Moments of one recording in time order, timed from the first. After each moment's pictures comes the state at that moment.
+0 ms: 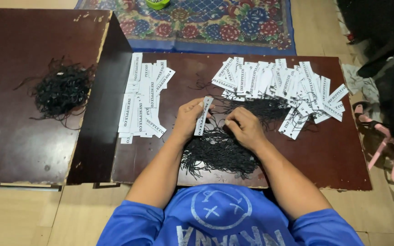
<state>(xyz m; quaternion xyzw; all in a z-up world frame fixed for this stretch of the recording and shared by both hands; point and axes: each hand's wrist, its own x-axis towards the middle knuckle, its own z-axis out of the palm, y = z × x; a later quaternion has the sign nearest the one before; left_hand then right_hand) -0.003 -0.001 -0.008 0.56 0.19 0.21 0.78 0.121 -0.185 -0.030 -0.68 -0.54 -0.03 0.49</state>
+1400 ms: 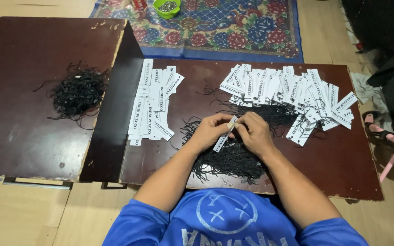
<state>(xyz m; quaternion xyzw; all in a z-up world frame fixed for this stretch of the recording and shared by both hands) -0.004 -0.033 -0.013 0.58 0.09 0.12 0.80 0.115 -0.188 -0.017 -0.71 -0.52 -0.07 0.46</state>
